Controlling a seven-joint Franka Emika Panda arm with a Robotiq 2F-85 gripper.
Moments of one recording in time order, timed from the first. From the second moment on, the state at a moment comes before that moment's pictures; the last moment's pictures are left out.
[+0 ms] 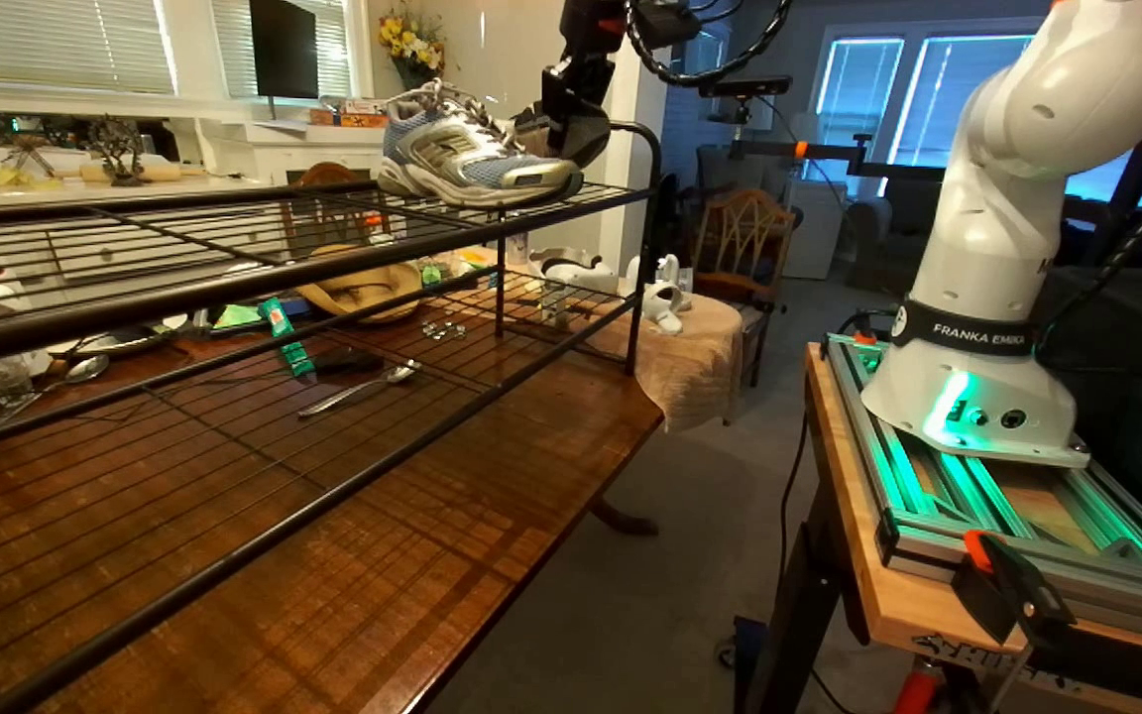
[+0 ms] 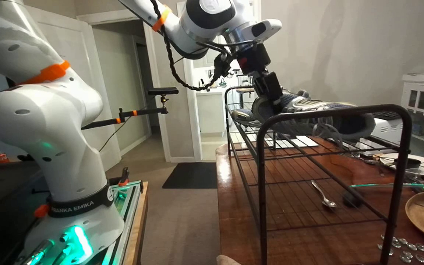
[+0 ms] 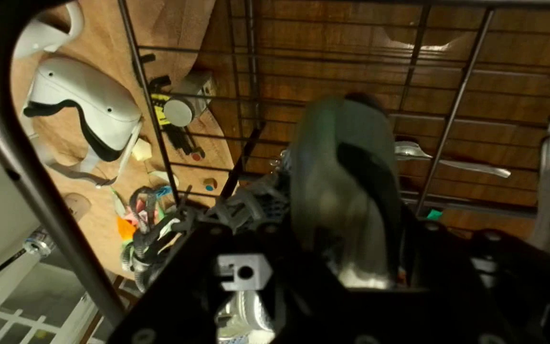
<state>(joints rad) -0.12 -0.36 0.14 -2.52 -0.39 2.47 0.44</state>
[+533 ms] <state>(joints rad) -0.06 -0.36 0.17 -2.46 -0.48 2.36 0.15</state>
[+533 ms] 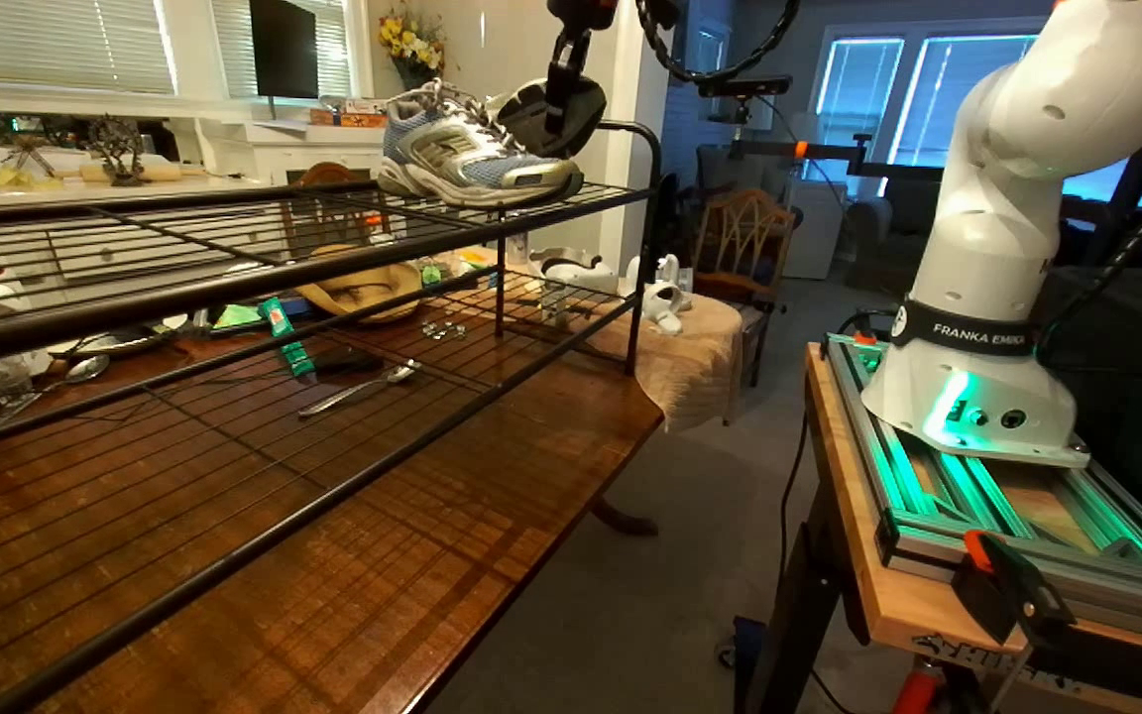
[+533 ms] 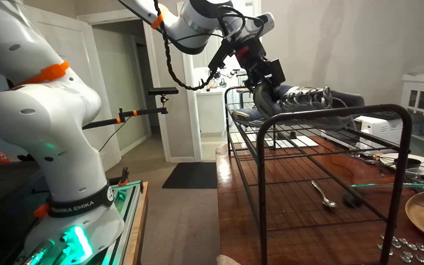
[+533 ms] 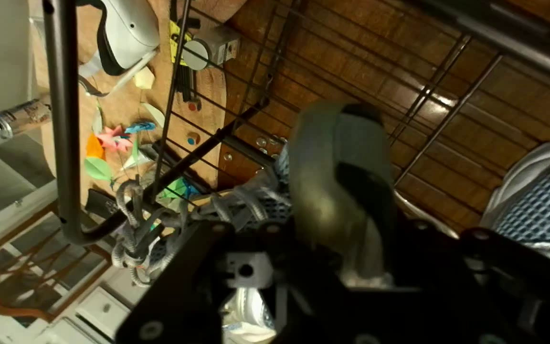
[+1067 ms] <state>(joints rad) 0.00 -0.35 0.13 -2.43 -0.50 2.30 -0.24</state>
